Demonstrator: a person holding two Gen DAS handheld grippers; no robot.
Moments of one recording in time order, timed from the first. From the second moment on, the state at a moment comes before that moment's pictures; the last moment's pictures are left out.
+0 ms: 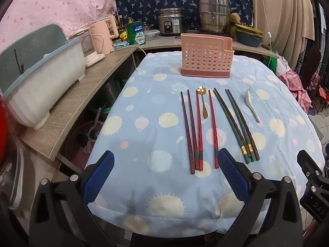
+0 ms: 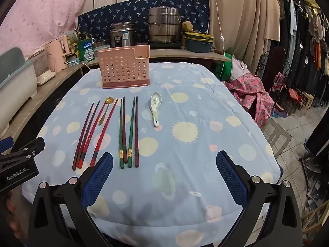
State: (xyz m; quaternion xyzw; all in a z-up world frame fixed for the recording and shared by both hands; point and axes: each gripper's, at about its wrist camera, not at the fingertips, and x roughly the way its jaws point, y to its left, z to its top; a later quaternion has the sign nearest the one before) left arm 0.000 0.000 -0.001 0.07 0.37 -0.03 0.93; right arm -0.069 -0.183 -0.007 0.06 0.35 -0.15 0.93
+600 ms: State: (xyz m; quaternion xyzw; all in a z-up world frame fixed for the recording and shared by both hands) left arm 0.003 0.006 -0.001 0.05 0.37 -0.04 0.93; right arm -0.069 -0.179 -0.006 0.05 0.35 -0.15 0.92
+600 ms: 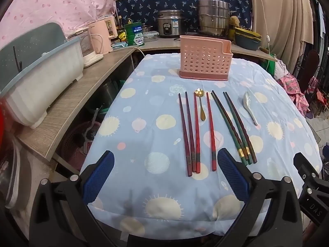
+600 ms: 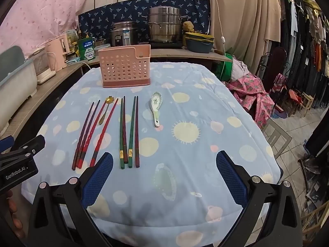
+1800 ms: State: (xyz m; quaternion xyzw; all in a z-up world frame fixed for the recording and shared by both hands) left arm 0.004 0.003 -0.006 0.07 0.38 -0.04 0.92; right arm -0.068 -0.178 -0.006 0.05 0.35 -0.15 0.92
